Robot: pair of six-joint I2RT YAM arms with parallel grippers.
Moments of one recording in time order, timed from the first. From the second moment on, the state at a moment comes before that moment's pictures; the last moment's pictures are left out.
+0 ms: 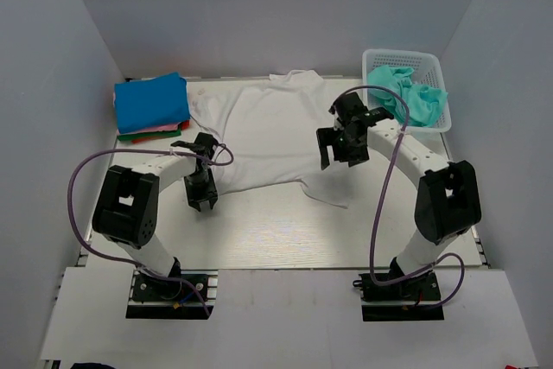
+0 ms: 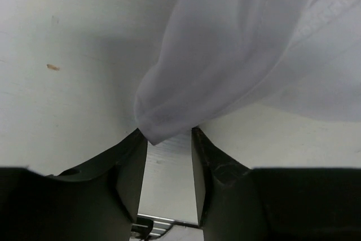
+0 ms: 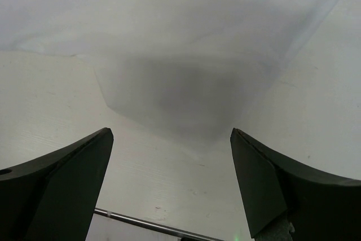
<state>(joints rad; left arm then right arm) -0.30 1.63 0.95 -0.82 -0.12 -0.54 0.44 1.70 1.36 -0.85 -0.07 0.21</state>
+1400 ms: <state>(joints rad) -0.28 1.54 1.14 -0.84 -0.07 -0.39 0.53 1.57 1.06 -0.78 -0.04 0.24</state>
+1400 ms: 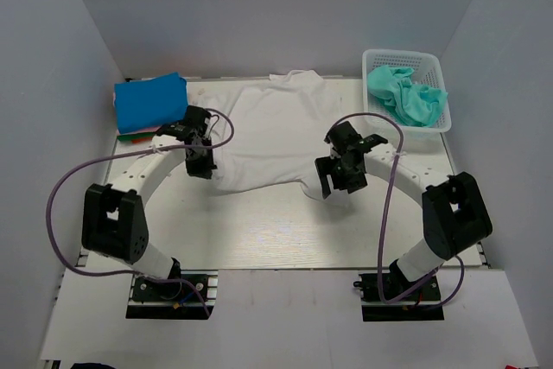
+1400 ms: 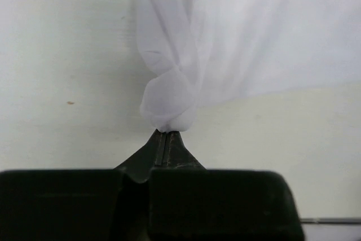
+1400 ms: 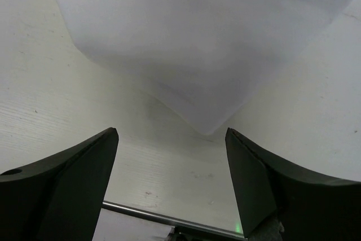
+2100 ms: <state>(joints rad) -0.28 1.43 1.26 -0.85 0.11 -0.46 0.55 1.57 0.86 -0.54 0.10 0.24</state>
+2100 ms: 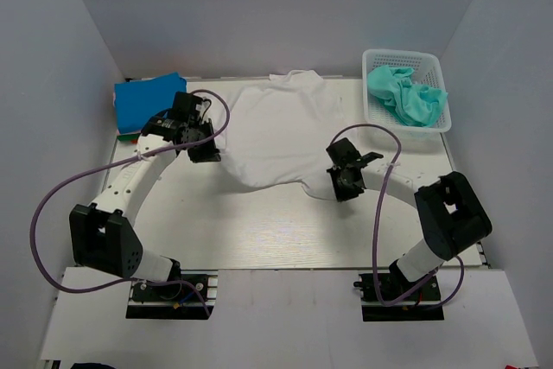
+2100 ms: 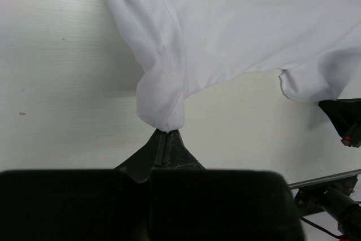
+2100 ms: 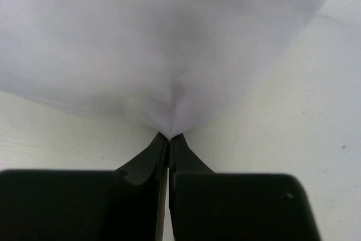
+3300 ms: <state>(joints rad) -0.29 1.14 1.97 -0.57 -0.26 -0.30 0.50 1.19 2.00 -0.39 0.48 -0.33</state>
